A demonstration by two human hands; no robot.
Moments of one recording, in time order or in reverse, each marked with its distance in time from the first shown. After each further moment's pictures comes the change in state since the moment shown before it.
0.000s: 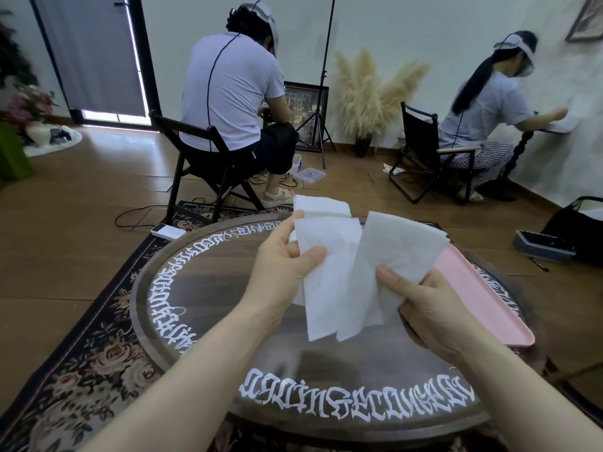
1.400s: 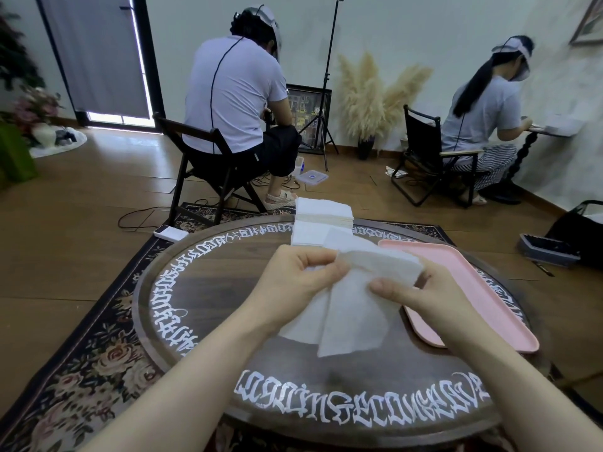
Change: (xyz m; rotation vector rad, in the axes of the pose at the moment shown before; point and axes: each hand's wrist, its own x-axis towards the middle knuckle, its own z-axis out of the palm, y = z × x) left_hand -0.014 0.009 0.000 0.204 -0.262 0.038; right_hand -0.001 -0.017 -0.002 -0.349 -0.035 -0.131
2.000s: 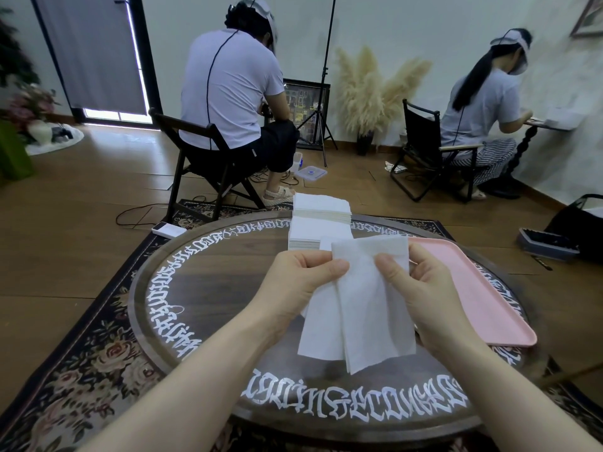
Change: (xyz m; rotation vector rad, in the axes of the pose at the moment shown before) left_hand 0.001 -0.005 0.012 -0.144 0.078 -0.223; right_hand -0.002 0.007 0.018 0.084 0.207 0.004
